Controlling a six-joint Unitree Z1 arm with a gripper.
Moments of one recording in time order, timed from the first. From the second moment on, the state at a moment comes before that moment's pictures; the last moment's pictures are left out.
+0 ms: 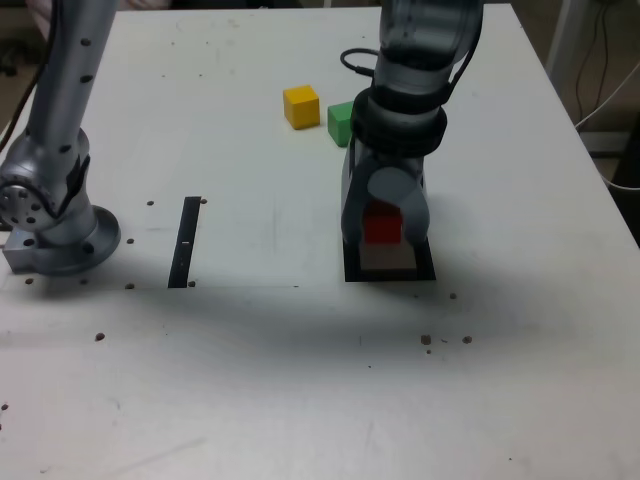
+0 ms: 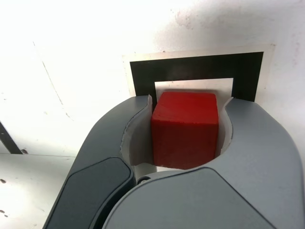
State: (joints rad) arm -0.06 2.08 -1.51 1.15 0.03 -0.01
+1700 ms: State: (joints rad) arm 0.24 1.96 -1.65 1.40 0.13 0.20
